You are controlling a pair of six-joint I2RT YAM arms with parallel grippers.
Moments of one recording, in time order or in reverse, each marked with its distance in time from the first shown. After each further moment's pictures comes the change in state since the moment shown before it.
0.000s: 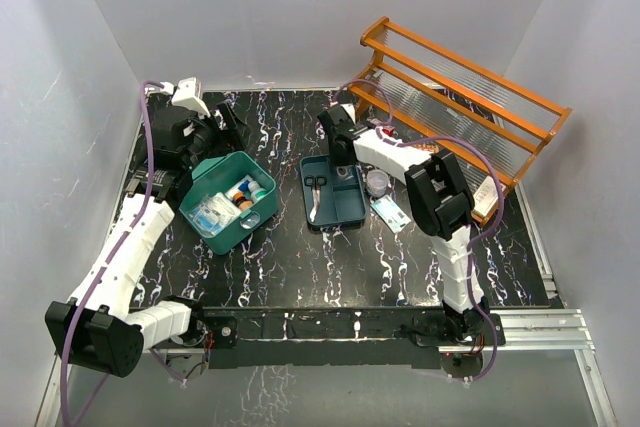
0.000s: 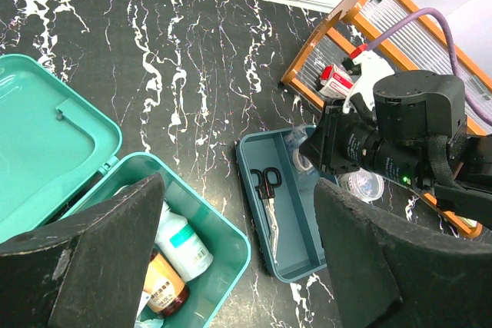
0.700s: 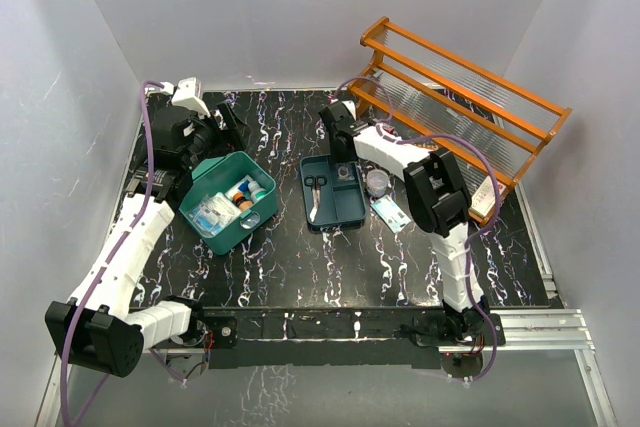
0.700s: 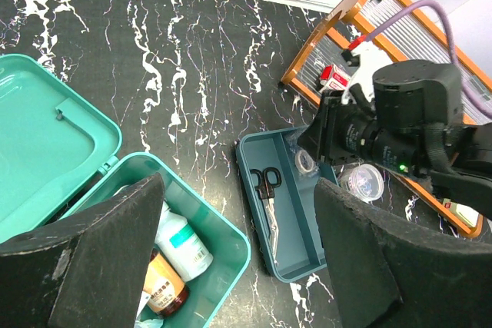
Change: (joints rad) left arm 0.000 0.000 0.000 0.000 0.000 0.000; right arm -0.019 0.024 0.051 -0.010 0.006 -0.014
